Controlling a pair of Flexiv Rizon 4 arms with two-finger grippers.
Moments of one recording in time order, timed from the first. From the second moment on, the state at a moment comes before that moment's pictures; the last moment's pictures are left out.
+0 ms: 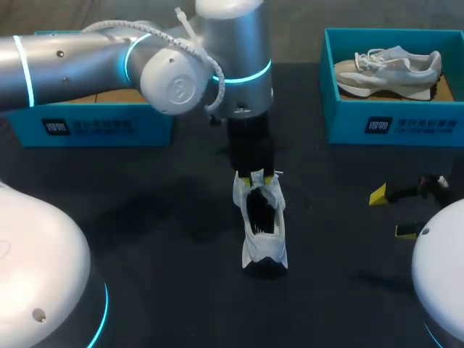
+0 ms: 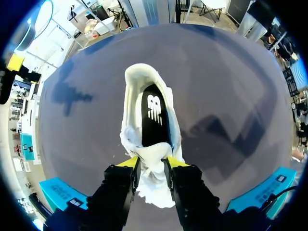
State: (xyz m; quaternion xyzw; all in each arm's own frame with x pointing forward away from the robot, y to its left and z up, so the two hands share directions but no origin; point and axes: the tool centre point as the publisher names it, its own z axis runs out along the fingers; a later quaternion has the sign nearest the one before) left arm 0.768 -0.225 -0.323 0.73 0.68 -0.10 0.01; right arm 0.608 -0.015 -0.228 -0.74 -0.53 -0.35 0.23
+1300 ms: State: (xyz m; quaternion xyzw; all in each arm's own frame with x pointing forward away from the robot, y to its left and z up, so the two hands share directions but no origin) left arm 0.739 -0.220 -0.336 0.73 0.67 -0.11 0.01; right arm 0.608 -0.015 -0.228 -0.74 -0.53 -0.35 0.23
